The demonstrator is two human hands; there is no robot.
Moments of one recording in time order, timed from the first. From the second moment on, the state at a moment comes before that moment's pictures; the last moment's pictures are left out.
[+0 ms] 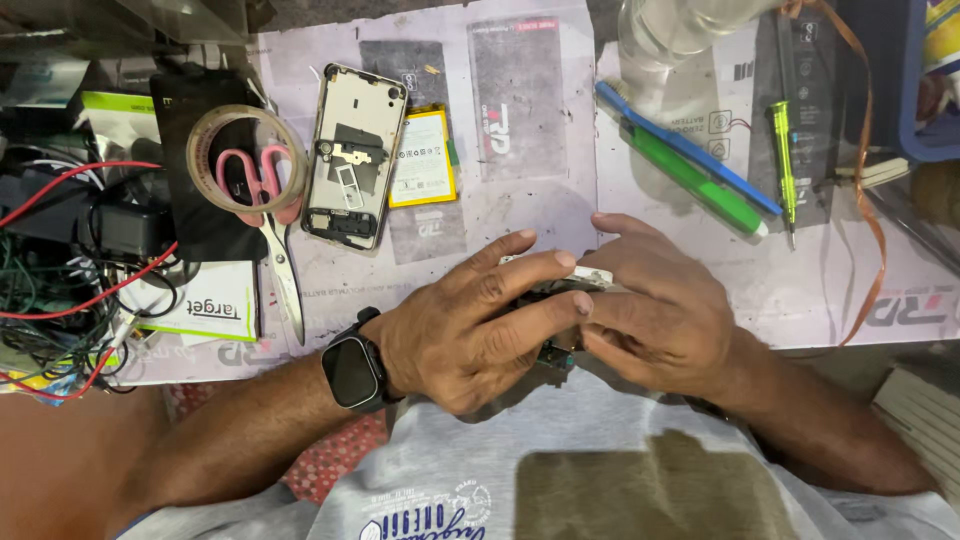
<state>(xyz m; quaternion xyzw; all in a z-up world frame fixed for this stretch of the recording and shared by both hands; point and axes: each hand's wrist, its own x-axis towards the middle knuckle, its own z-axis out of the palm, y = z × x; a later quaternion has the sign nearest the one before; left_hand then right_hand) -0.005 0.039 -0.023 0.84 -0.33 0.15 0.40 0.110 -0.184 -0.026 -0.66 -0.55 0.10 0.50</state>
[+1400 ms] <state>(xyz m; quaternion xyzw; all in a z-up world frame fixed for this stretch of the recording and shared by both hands) -0.011 0.036 -0.013 0.85 -0.33 0.21 0.35 0.106 -0.189 -0.026 -0.65 -0.56 0.12 0.50</state>
